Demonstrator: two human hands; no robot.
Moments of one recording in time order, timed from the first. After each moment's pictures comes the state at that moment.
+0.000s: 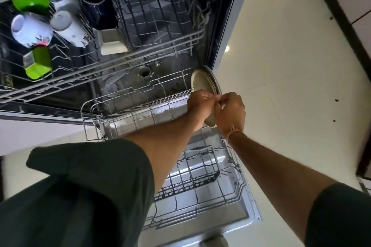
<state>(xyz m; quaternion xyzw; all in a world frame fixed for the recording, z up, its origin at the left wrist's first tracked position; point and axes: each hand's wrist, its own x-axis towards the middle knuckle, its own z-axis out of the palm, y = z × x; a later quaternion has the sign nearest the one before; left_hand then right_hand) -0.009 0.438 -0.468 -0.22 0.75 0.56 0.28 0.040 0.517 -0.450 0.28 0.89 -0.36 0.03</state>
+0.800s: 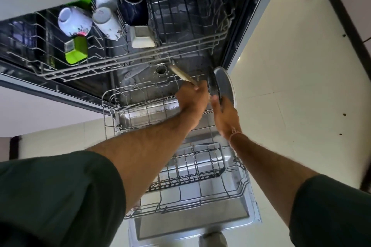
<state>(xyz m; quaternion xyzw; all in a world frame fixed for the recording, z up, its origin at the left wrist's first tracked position) 0.007 0.388 -0.380 -0.30 0.79 0.53 0.07 0.059 0.481 -0.435 0.21 0.85 -0.47 0.12</state>
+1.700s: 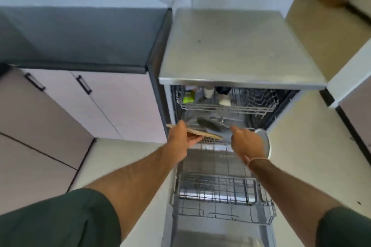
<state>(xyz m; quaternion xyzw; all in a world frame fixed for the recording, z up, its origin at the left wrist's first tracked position) 0.205 0.121 -0.127 -0.41 0.40 0.82 0.06 0.178 0.319 -0.148 -0.14 0.99 -0.01 0.01</state>
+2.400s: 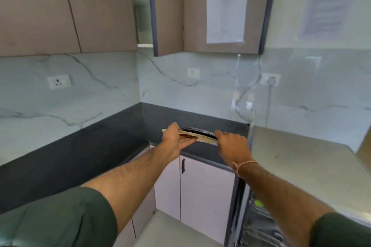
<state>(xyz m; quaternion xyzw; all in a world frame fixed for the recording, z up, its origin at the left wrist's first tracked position) 0.362 -0.181 0.252 -0.26 0.44 0.83 -0.21 0.285 -0.010 0.238 -0.39 0.89 -0.02 -0.23</state>
